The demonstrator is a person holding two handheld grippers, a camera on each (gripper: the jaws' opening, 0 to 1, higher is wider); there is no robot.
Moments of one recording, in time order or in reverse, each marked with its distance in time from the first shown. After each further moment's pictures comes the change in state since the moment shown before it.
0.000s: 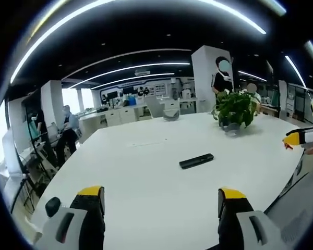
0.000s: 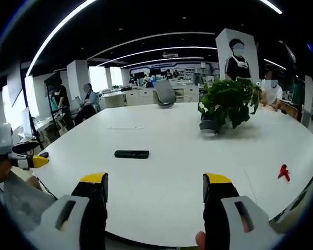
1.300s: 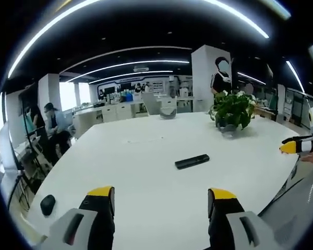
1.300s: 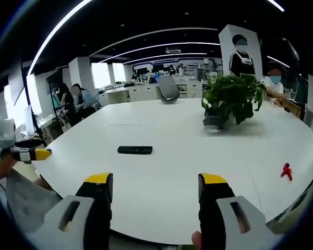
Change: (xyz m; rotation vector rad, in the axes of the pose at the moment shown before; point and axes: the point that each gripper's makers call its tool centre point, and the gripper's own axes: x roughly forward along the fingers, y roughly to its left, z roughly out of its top) left arm 0.006 -0.003 0.009 -0.027 0.015 -0.051; right arm 0.002 0.004 -0.005 -0.004 0.035 0.030
